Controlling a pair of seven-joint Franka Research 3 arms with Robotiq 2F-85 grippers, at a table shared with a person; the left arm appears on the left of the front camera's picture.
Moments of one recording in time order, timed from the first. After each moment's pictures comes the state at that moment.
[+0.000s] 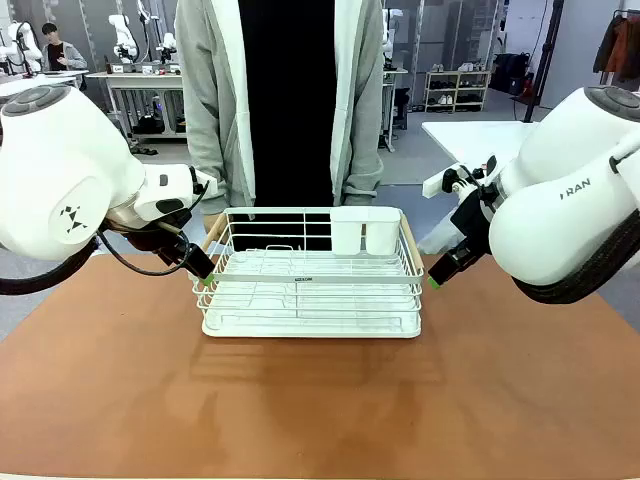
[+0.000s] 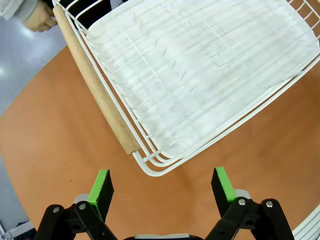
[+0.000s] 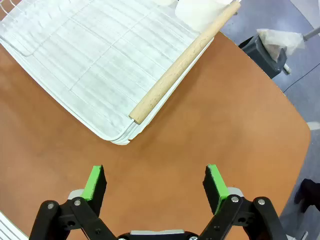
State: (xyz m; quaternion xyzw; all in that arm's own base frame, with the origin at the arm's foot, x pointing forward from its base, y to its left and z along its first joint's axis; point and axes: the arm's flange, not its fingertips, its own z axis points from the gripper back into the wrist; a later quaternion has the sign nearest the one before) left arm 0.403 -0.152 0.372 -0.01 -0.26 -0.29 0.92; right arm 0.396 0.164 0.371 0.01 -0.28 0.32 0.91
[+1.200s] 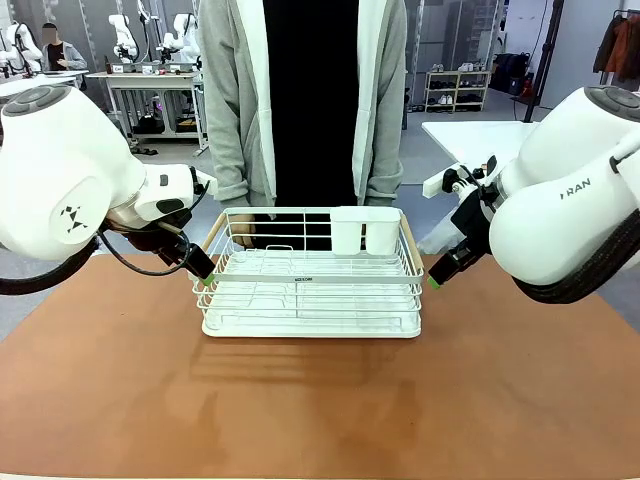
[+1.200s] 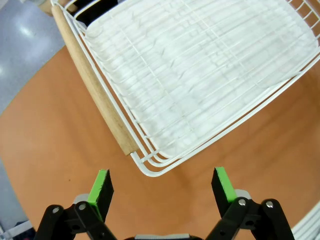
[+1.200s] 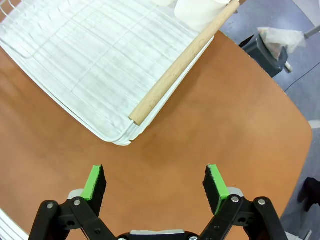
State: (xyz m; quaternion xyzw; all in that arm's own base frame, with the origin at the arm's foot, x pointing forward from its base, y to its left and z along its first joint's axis) left arm 0.405 -0.155 0.378 -0.02 -0.26 -0.29 0.92; right arm 0.397 0.165 0.379 0.02 -0.28 0.31 0.91
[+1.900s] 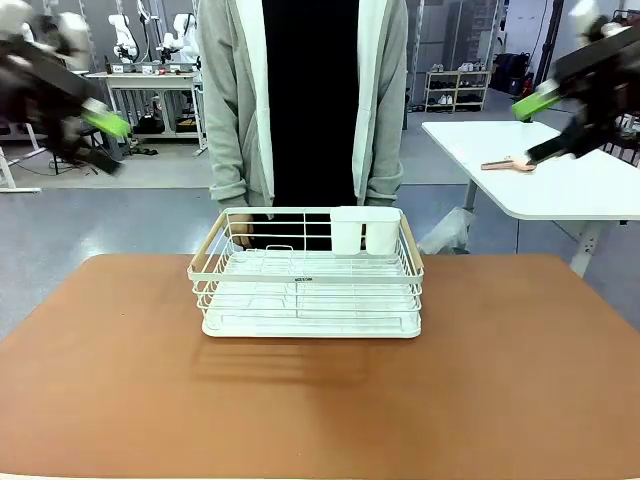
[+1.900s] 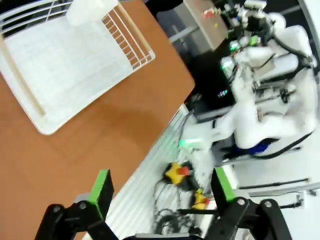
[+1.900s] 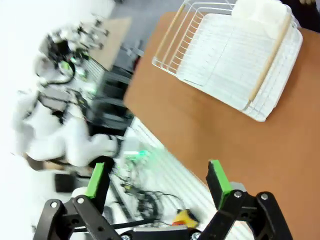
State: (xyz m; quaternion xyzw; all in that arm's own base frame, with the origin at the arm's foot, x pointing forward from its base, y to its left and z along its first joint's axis) left arm 0.375 0.031 0.548 -0.48 -0.16 -0.22 0.84; right arm 0.378 -0.003 0.561 0.49 -0.15 0.16 0.84
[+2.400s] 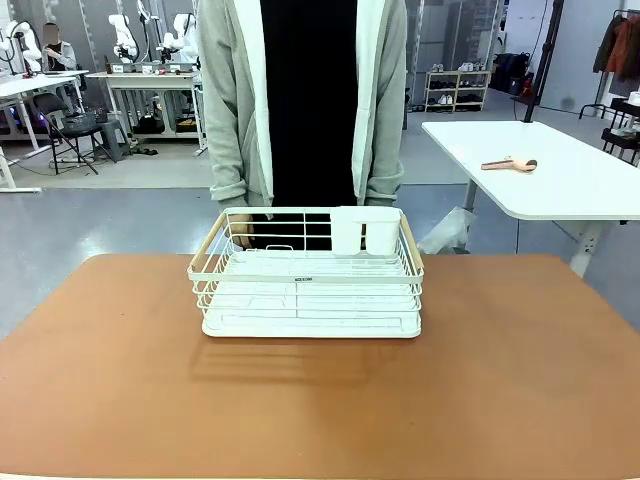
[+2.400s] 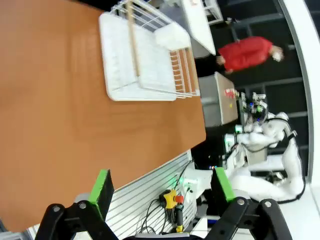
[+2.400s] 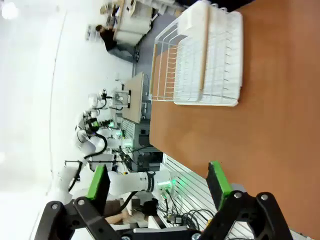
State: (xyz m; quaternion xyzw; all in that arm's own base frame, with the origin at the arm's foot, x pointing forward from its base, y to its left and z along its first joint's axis) left arm 0.276 0.205 0.465 -0.48 -0.20 0.04 0.85; right arm 0.341 -0.158 0.455 0.58 -0.16 -0.05 0.80
